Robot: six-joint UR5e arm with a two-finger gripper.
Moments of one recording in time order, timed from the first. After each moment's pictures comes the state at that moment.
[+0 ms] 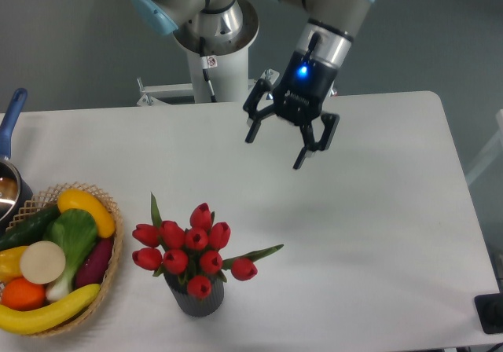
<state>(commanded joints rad) 2.73 -1.67 -1.95 -0.83 0.64 1.29</state>
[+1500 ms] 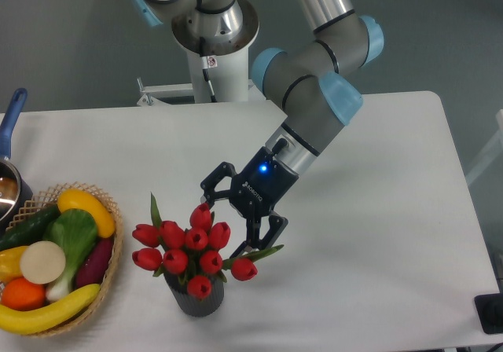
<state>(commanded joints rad) 2.58 -1.96 -1.78 -0.72 0.52 1.31</state>
